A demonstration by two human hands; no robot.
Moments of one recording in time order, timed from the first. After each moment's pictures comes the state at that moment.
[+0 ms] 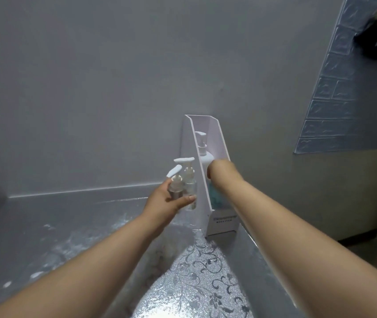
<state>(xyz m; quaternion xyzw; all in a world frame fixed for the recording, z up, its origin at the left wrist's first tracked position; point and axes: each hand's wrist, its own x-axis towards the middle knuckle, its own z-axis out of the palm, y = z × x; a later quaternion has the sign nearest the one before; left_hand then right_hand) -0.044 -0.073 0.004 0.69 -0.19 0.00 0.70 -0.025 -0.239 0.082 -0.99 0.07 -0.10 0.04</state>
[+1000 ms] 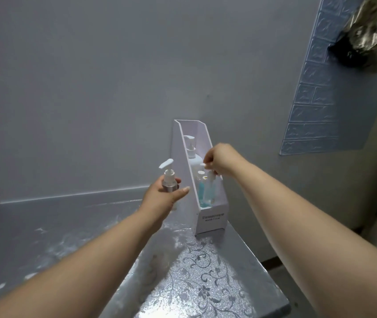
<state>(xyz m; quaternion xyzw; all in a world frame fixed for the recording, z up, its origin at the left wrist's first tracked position) -0.068 -0.087 0.036 0.67 -0.12 -0.02 0.73 -0.052 -0.258 0.134 -0.99 0.03 -0.10 0.10</state>
